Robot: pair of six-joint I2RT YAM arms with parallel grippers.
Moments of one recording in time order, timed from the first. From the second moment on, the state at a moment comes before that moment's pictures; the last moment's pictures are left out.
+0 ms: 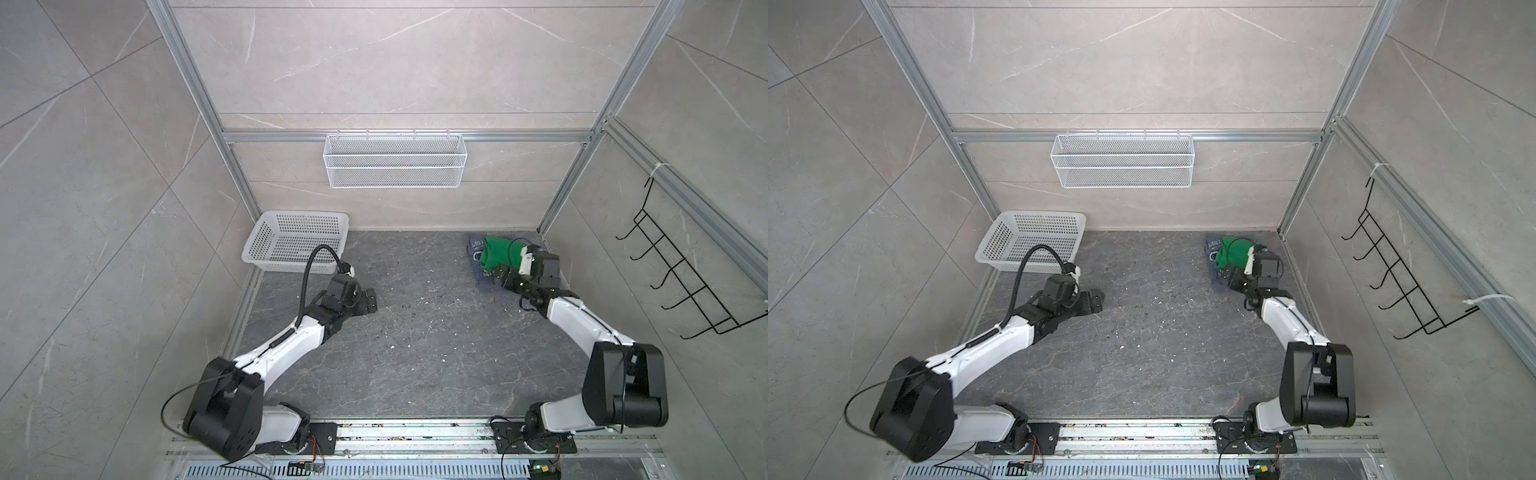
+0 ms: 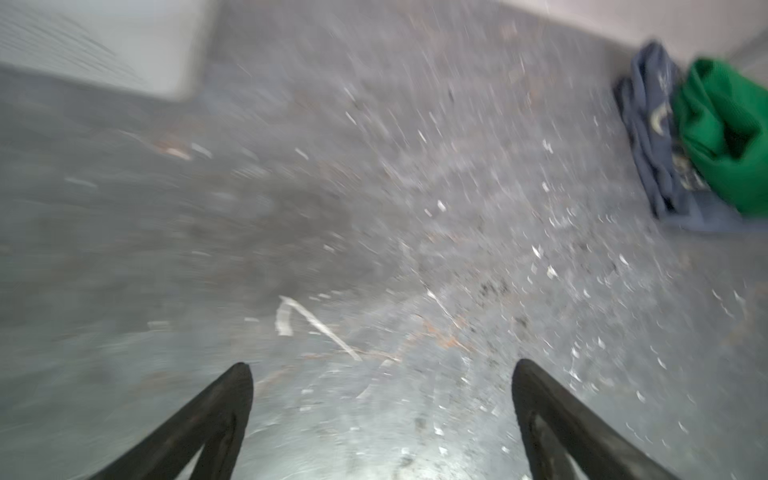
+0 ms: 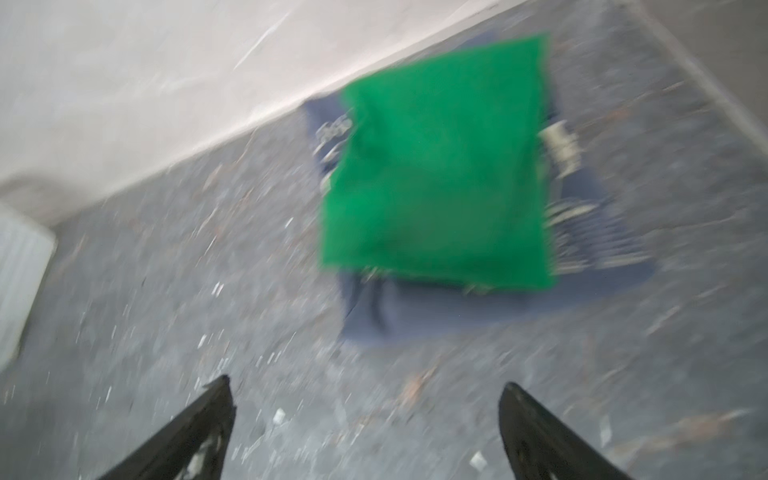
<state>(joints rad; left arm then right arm) -0.48 1.26 0.77 -0.20 -0.19 -0.44 -0.01 1.40 0.82 -0.05 -0.12 0.27</state>
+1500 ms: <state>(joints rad) 0.02 1.51 0.34 0.73 -0.14 0.00 0.10 1.51 0.37 0.77 0.06 0.00</state>
